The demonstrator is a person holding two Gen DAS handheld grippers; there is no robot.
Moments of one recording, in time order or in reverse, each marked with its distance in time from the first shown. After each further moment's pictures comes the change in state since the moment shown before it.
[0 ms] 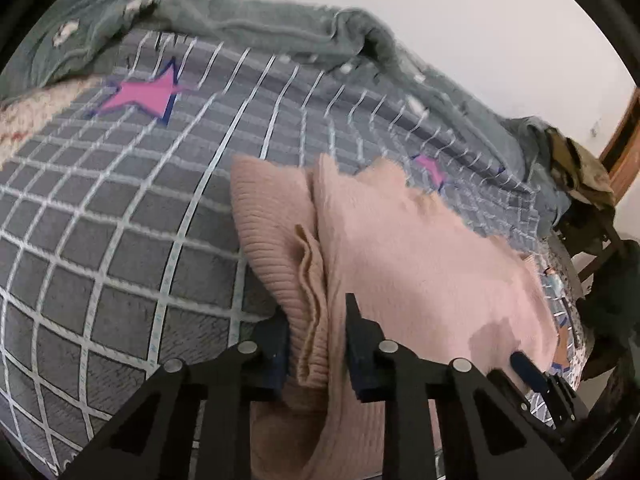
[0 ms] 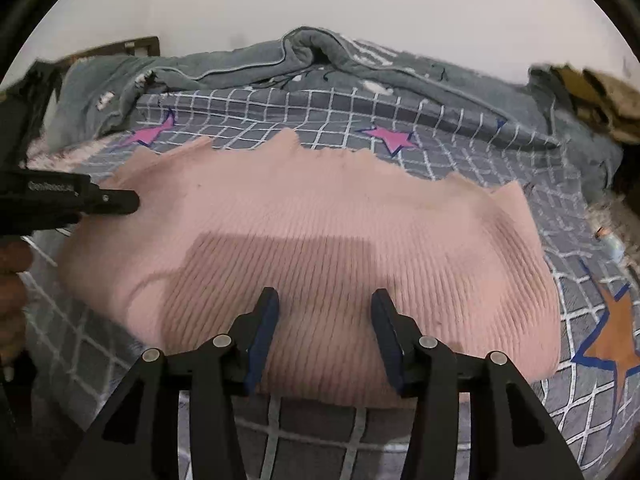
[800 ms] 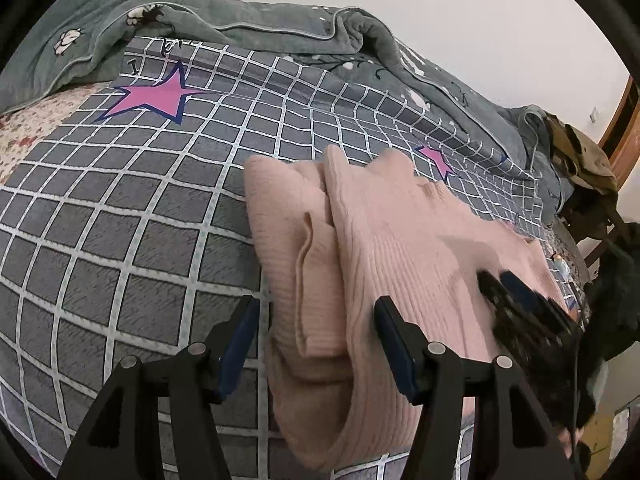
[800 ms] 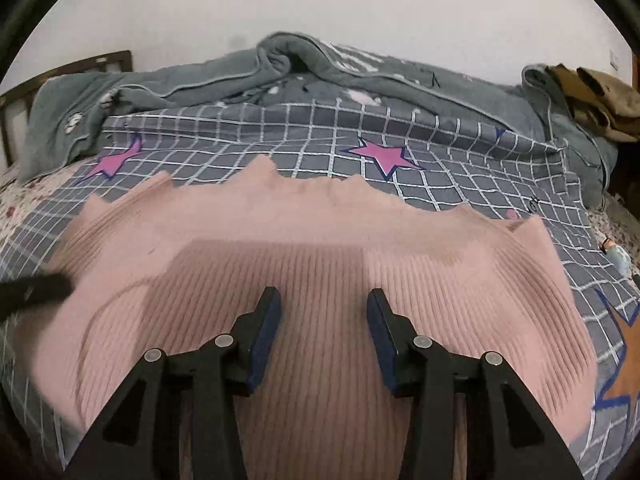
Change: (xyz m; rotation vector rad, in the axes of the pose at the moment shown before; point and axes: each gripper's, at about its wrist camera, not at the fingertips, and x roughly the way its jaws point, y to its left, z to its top) left arm -0.004 0.013 -0.013 0.025 0.016 0.024; right arm 0.057 0.004 0.046 0.044 -0.033 -0.096
